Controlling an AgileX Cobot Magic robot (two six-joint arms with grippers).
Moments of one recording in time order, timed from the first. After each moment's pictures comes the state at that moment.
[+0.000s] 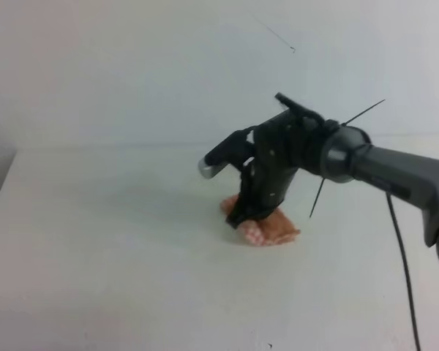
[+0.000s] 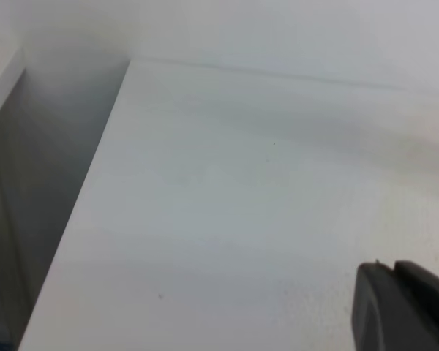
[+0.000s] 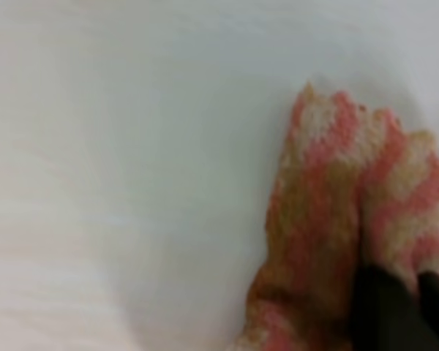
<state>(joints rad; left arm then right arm) -0.07 0.00 0.00 0.05 0.33 -0.30 0.56 2.39 -1.91 -0.07 0.90 -0.23</state>
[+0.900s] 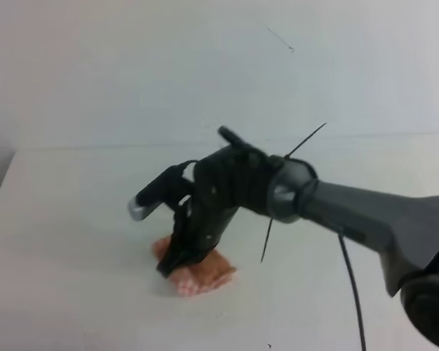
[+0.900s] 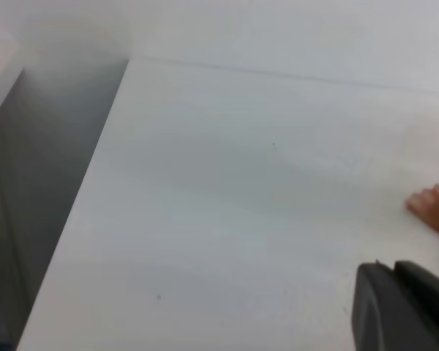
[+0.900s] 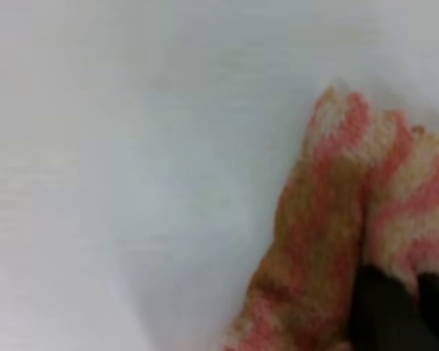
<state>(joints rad) -0.07 0.00 0.00 0.05 0.33 -0.30 0.75 2.40 -1.91 0.12 0.86 -0.22</state>
